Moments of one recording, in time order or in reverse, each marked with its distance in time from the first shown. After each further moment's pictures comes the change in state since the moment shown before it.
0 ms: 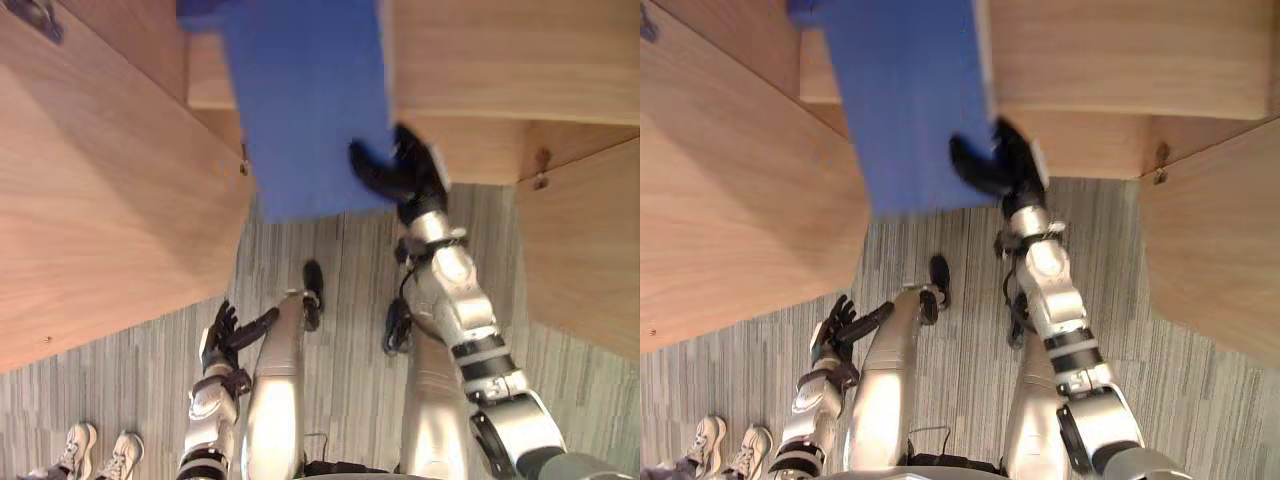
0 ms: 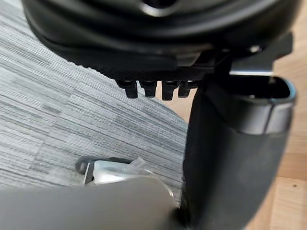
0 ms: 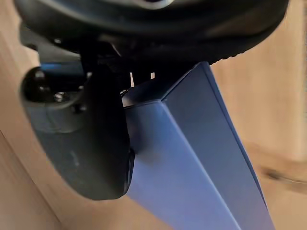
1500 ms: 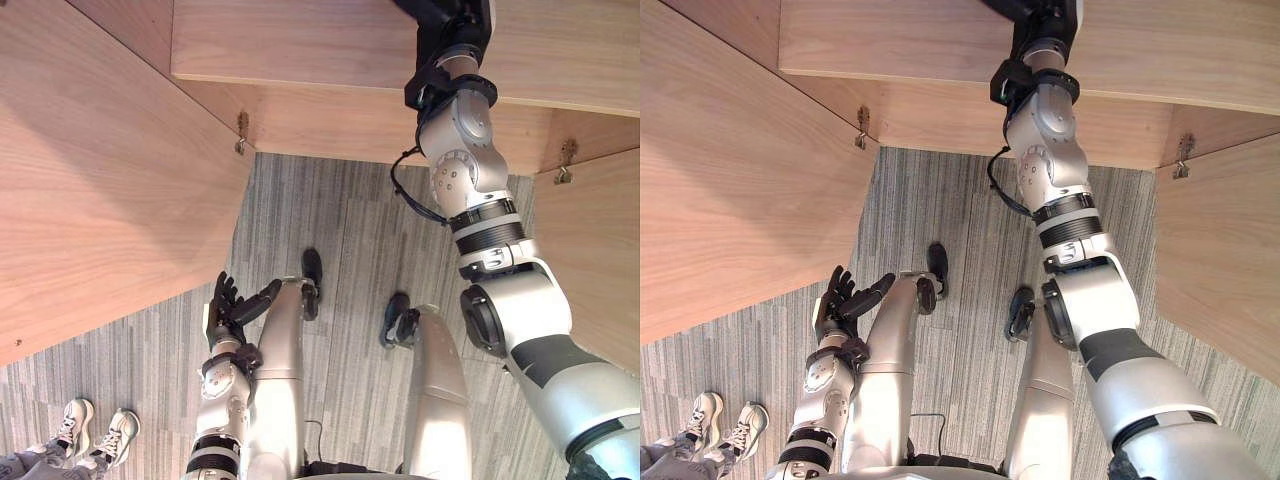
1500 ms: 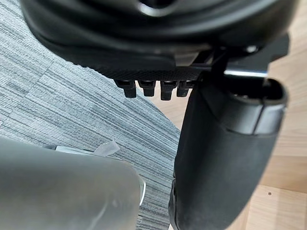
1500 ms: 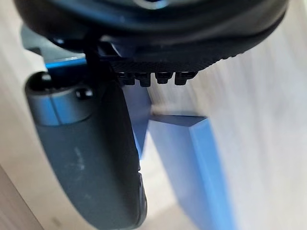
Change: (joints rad) left arm -0.020 -0.040 -0.080 -0.079 -0.066 -0.029 0.110; right arm -0.556 -0.123 0.117 0.446 0.023 0.050 -0.086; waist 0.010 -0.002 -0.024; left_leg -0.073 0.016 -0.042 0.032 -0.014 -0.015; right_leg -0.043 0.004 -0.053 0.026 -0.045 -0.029
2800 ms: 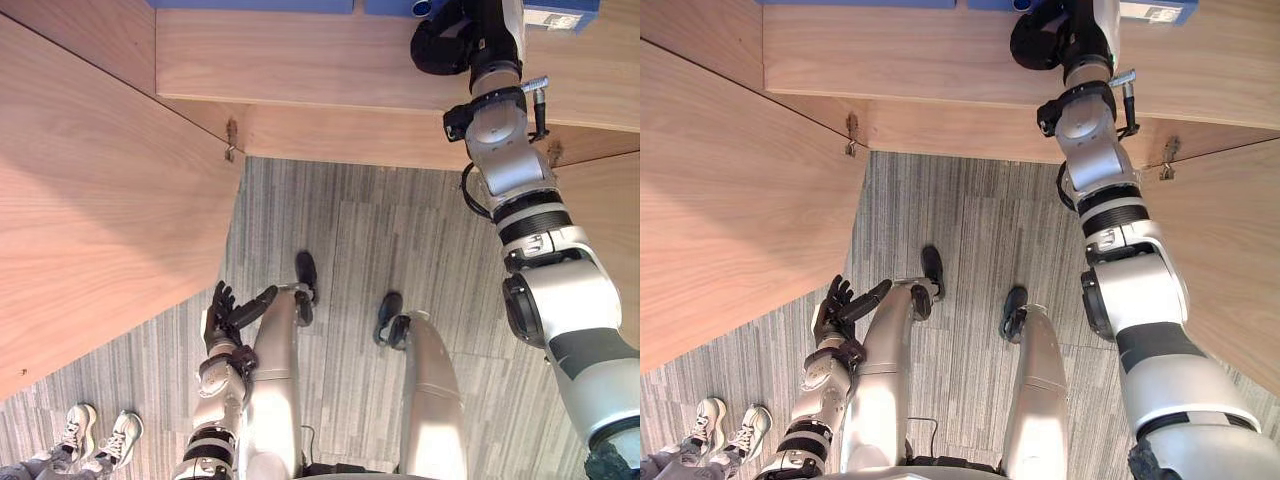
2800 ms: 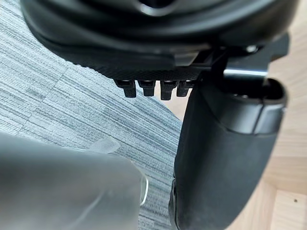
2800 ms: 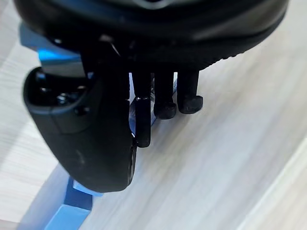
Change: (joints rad) left arm -0.060 0.032 0.024 0.126 -0.030 -0.004 0.016; right arm -0.075 -0.106 0.014 0.218 -0.714 0.131 -0.066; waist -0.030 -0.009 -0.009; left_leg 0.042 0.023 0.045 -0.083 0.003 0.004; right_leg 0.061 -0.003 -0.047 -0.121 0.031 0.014
